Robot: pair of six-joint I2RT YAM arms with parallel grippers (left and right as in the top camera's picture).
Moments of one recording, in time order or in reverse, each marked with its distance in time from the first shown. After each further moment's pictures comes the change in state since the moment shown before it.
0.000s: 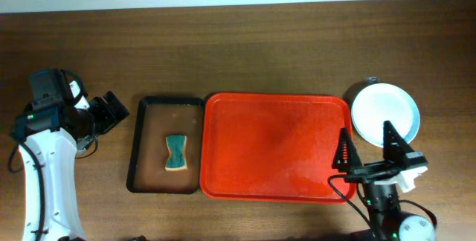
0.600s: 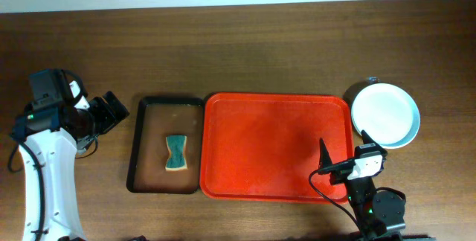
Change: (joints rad) left arm 0.000 0.000 0.000 0.000 0.000 0.000; right arm 0.000 0.000 -0.181 -0.147 -0.010 -0.282
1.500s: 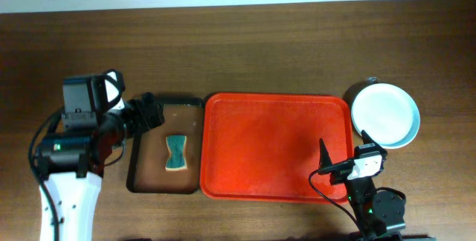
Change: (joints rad) left arm -0.295 -0.257 -0.010 0.003 0.003 0.000; right arm 0.000 0.000 0.000 0.000 0.000 -0.008
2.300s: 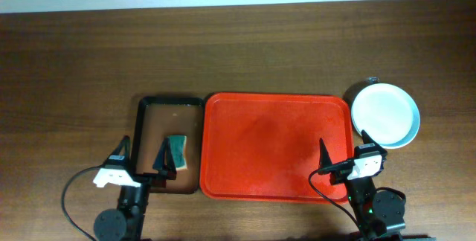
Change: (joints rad) left arm -0.014 -1.145 -1.172 1.048 -0.001 0.037; right arm 0.000 0.000 0.000 0.000 0.000 0.001
